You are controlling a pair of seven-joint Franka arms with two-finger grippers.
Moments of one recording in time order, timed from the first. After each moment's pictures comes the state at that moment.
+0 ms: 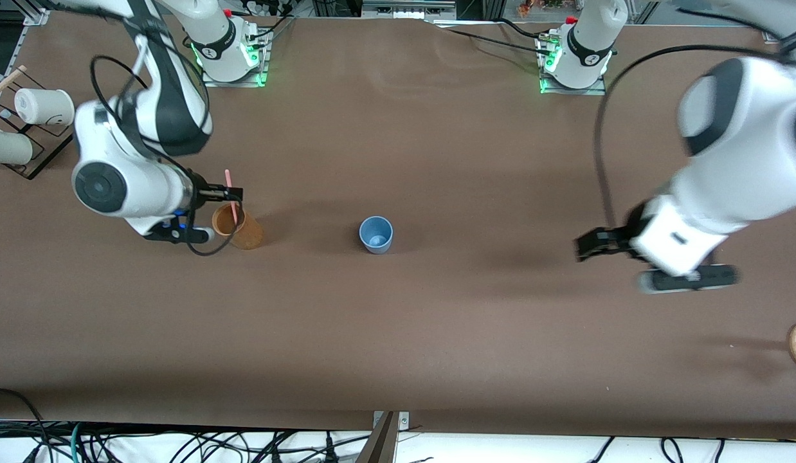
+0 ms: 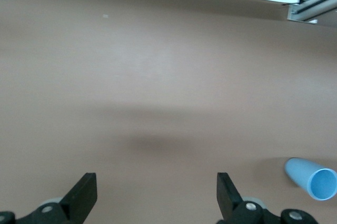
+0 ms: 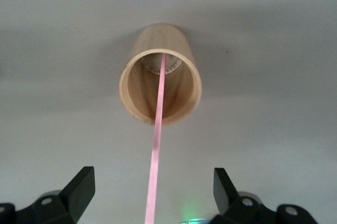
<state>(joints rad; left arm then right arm) -0.21 0.46 0.09 -1.14 -0.14 1.63 -0.24 0.19 0.35 0.03 -1.76 0.07 1.71 0.28</state>
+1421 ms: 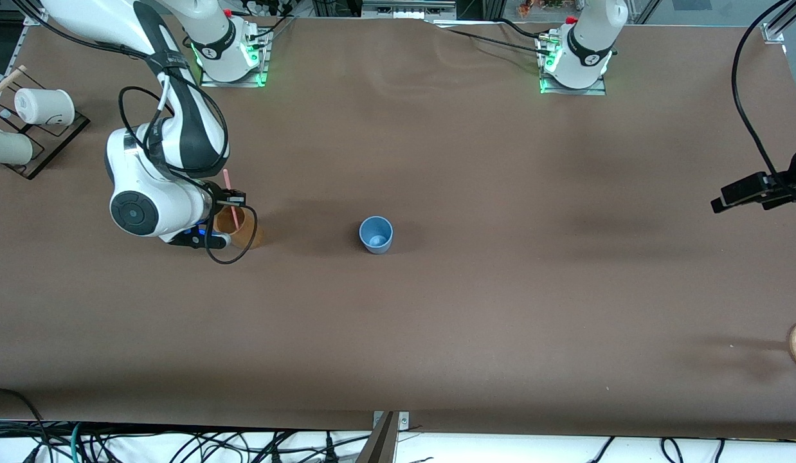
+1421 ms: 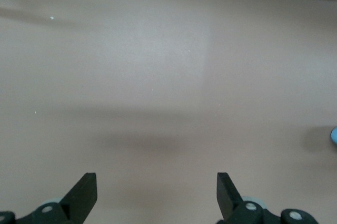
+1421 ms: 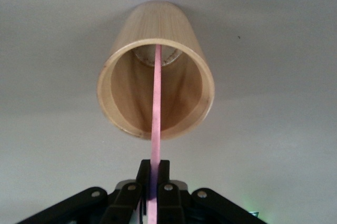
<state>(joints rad) 0.05 0.20 0.08 -1.41 -0.14 1.58 0.05 0.19 0.40 0.03 -1.78 0.07 1.71 0.29</state>
